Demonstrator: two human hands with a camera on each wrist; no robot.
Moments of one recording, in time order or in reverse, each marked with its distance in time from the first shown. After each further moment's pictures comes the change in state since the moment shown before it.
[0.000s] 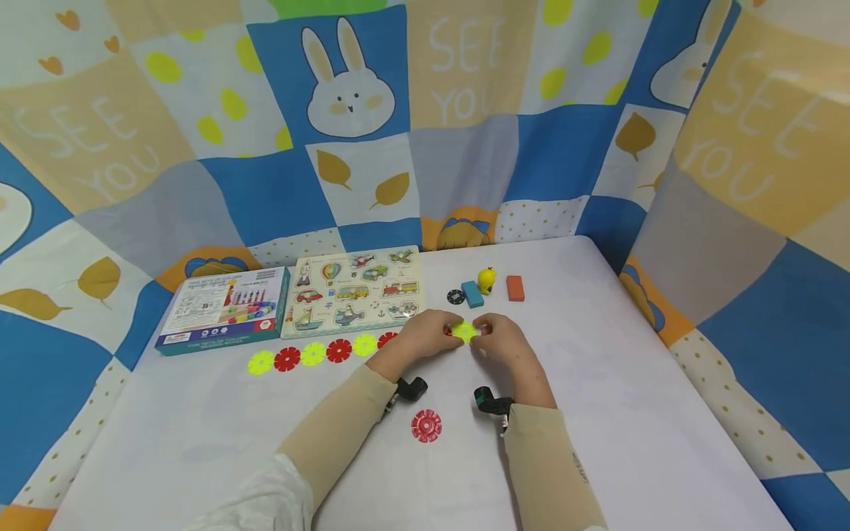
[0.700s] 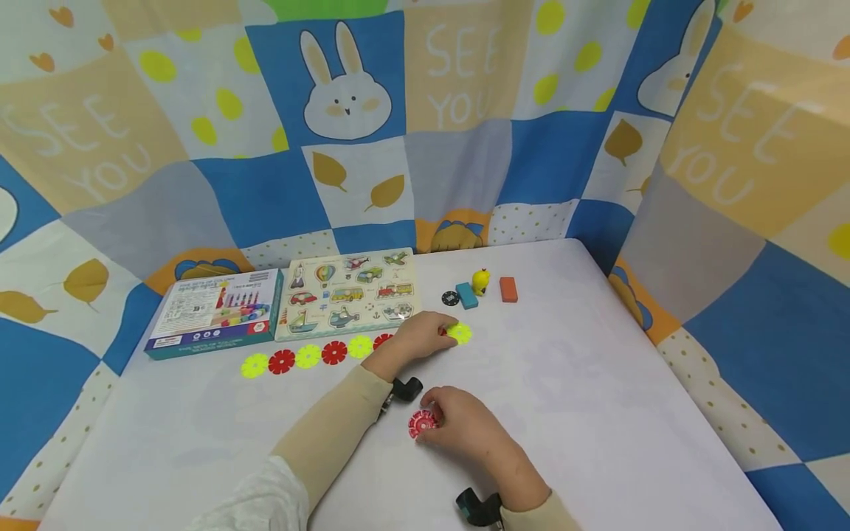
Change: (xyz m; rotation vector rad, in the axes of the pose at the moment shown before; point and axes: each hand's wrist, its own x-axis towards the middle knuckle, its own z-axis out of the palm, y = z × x) left_hand -0.006 -0.002 -0.001 -0.036 -0.008 0.005; right_hand -0.106 -0.016 0.069 -0.135 -0.190 -0.402
